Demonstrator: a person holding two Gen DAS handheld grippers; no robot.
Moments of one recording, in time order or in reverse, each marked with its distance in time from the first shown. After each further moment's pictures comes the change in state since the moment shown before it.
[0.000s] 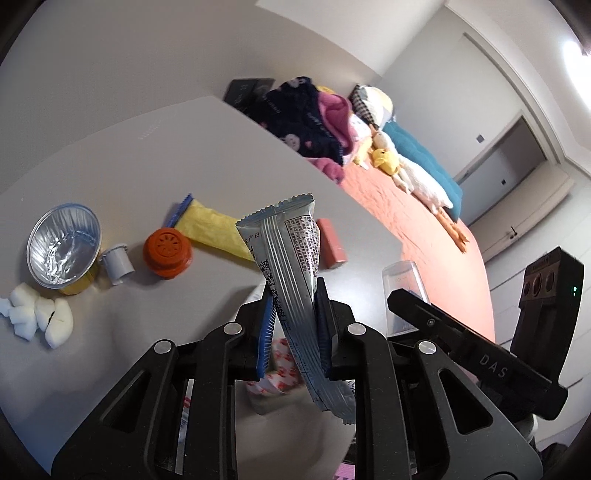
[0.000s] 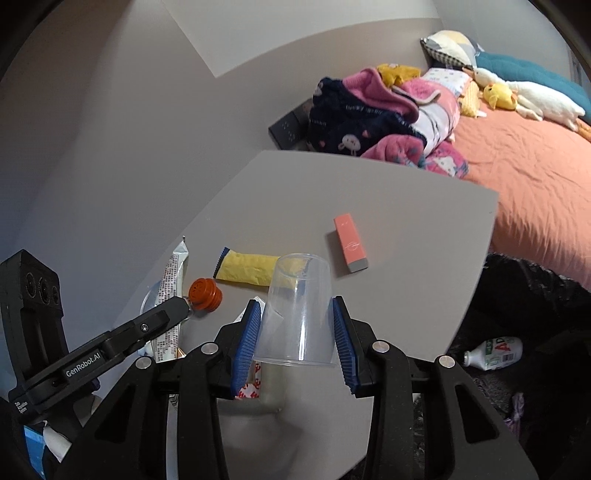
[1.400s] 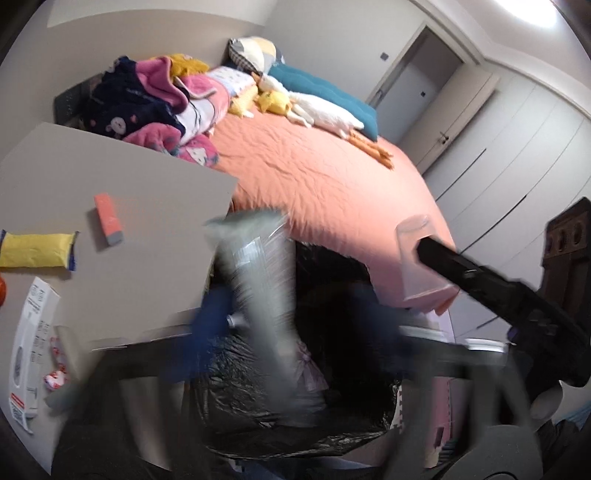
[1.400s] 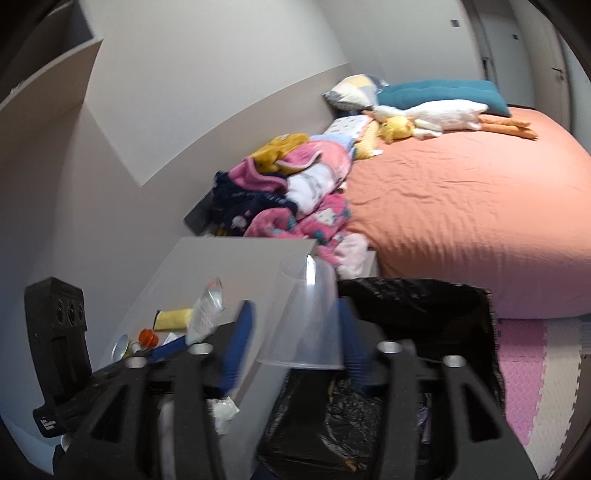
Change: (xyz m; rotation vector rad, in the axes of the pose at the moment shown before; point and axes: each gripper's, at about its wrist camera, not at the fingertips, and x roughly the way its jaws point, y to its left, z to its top) left arm 0.063 -0.188 -0.048 0.338 0.169 -0.218; right arm -0.174 -0.141 -0.033 0.203 -0.282 -0.233
